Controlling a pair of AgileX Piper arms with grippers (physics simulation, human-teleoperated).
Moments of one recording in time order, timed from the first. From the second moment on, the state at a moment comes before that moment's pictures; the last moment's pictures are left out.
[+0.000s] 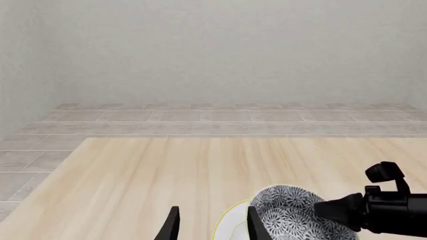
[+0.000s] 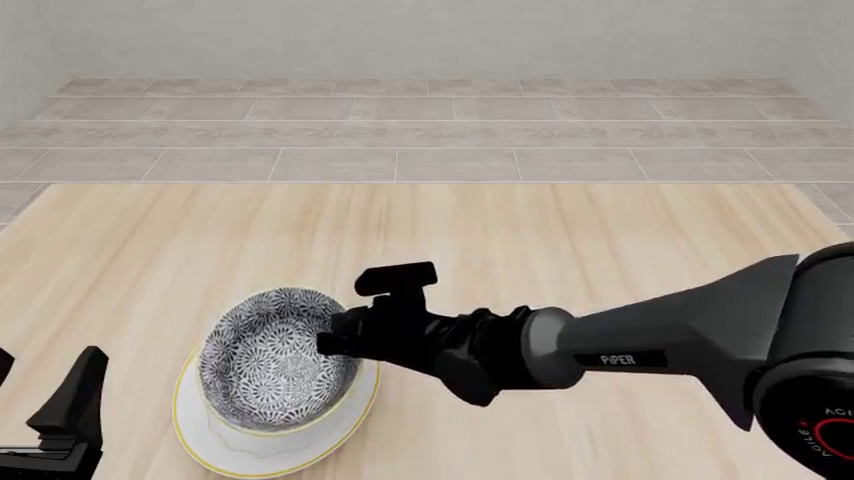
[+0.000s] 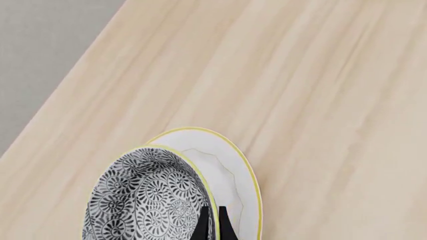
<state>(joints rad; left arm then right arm) 0.00 0.00 0.00 0.00 0.00 0.88 1.97 -1.04 -0.33 0.50</state>
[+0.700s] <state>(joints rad) 0.00 0.00 0.00 0.00 0.00 0.89 1.99 -1.04 -0.34 0.50</state>
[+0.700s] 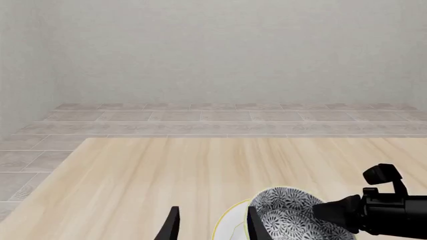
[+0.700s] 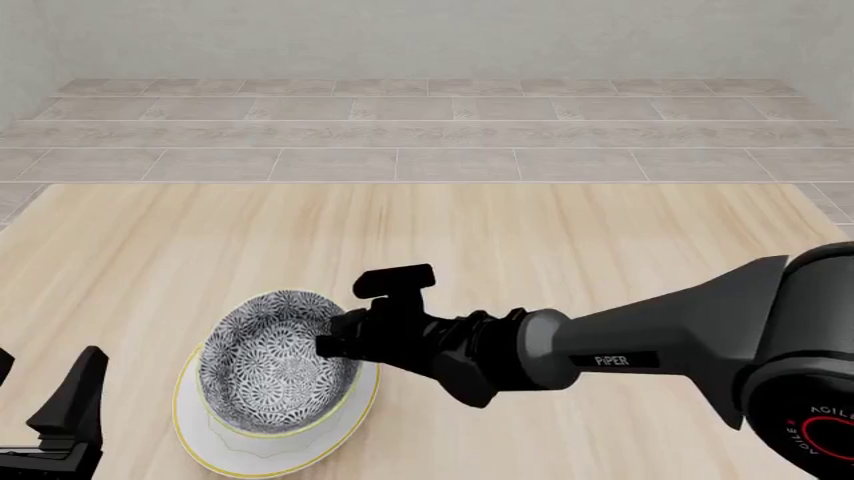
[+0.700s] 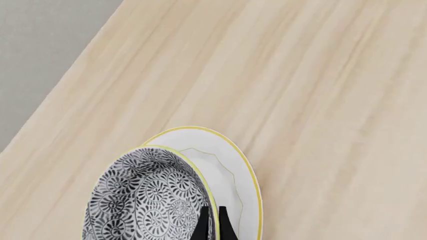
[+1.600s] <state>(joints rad) 0.00 0.00 0.00 0.00 0.00 0.88 1.97 -1.04 -0.34 0.51</state>
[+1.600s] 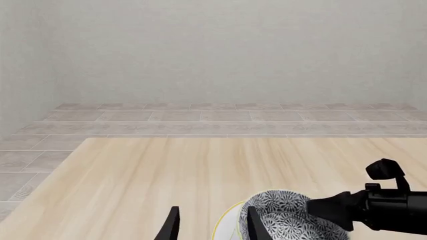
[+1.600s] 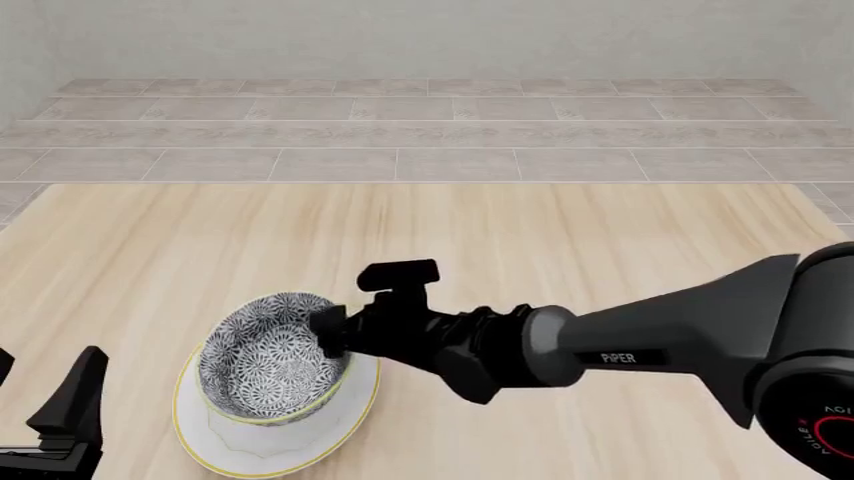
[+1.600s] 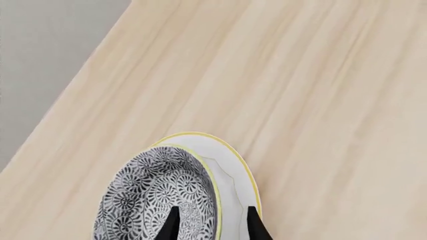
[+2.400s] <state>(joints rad) 0.00 0.00 0.00 0.00 0.00 0.78 1.46 -0.90 -0.21 0.41</state>
